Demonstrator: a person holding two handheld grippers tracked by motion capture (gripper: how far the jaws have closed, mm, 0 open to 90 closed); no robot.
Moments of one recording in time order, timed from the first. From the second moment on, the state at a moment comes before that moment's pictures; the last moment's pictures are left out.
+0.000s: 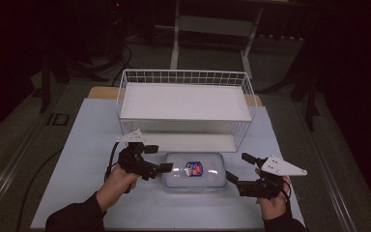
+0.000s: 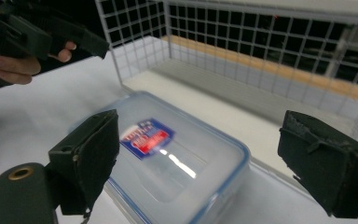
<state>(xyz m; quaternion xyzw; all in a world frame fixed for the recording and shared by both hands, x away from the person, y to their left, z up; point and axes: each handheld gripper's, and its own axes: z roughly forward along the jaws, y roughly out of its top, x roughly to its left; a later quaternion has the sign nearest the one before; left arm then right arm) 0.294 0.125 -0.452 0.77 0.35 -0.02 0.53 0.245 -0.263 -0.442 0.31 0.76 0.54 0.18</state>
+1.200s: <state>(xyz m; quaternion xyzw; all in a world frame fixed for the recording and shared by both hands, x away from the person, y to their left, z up) 0.322 0.133 -0.531 0.70 0.50 -0.25 0.46 0.258 -0.254 -0.468 0.36 0.77 0.50 0.13</state>
